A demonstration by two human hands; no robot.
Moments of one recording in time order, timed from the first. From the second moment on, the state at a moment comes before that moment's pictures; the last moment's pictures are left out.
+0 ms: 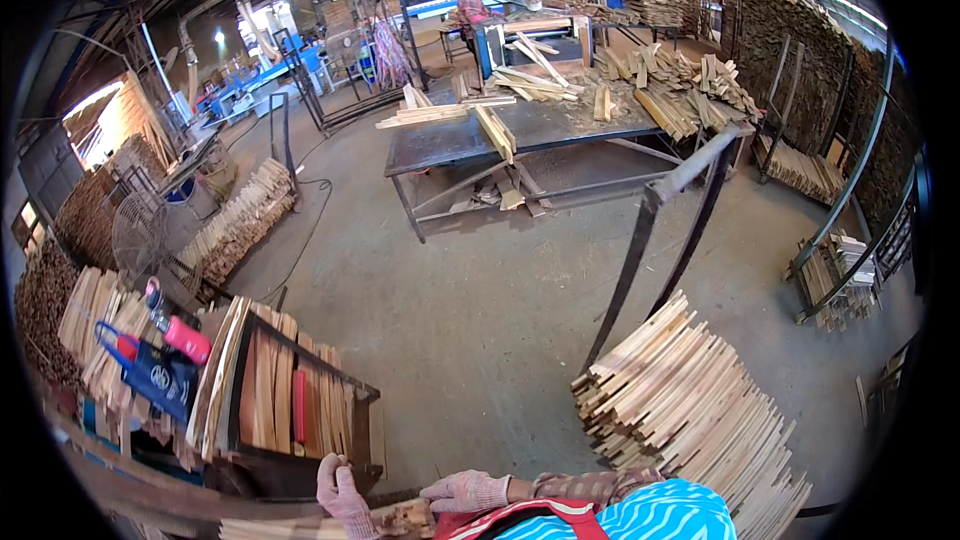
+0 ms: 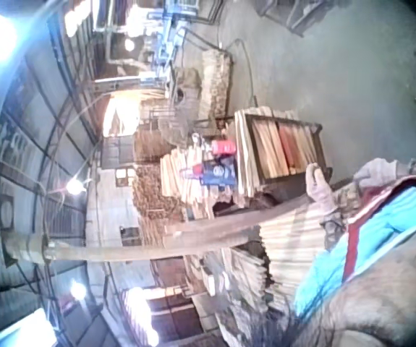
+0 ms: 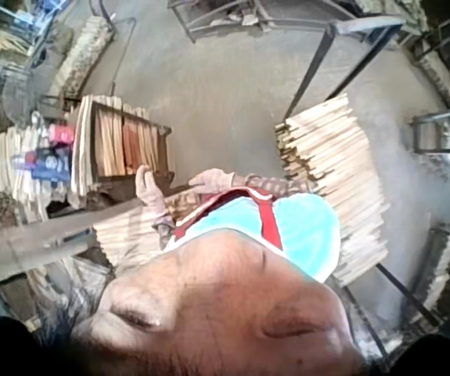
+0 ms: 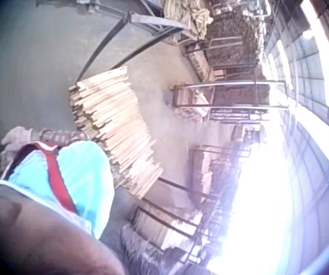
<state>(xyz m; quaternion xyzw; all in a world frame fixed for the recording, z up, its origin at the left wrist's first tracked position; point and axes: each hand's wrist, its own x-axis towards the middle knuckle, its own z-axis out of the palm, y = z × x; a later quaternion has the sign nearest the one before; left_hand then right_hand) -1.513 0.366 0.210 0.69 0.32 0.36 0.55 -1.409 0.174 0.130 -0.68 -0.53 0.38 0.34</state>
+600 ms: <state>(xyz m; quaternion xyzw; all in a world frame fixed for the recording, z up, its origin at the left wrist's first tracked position) -0.862 0.377 0.204 0.85 -0.08 -0.10 0.51 -0.917 0.190 0.098 -0.87 -0.26 0.28 0.31</state>
